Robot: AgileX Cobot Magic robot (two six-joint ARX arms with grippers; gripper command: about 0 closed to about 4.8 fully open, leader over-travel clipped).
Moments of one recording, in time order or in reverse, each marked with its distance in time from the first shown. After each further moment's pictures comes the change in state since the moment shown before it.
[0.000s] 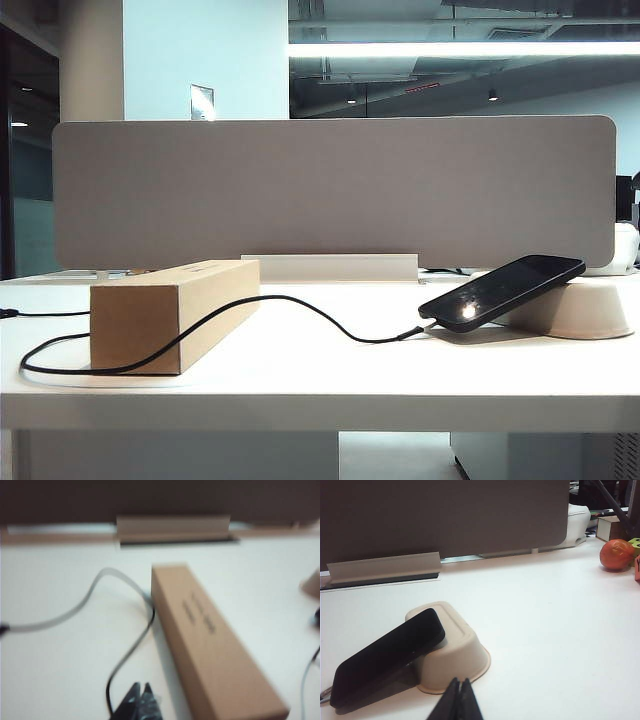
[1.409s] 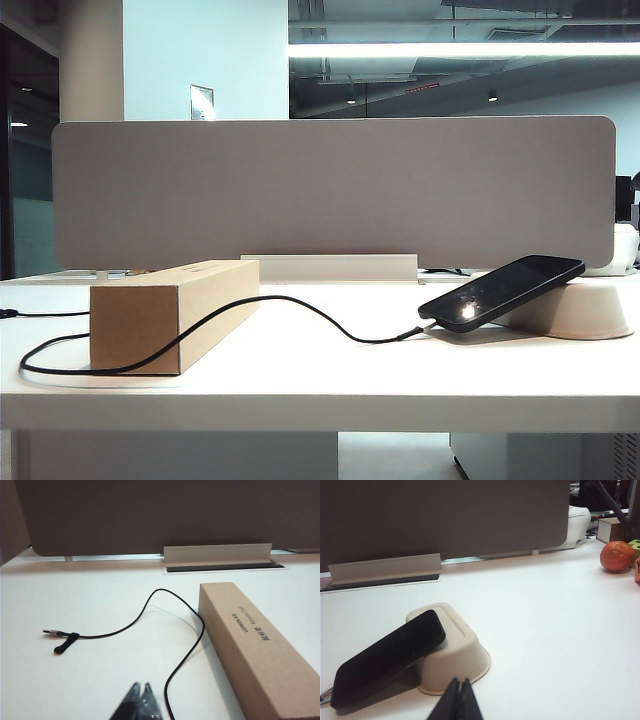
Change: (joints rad) left arm 0.211 -0.472 -0.147 -0.180 0.062 0.054; right arm 0.000 -0.005 0.000 0.000 -0.001 0.000
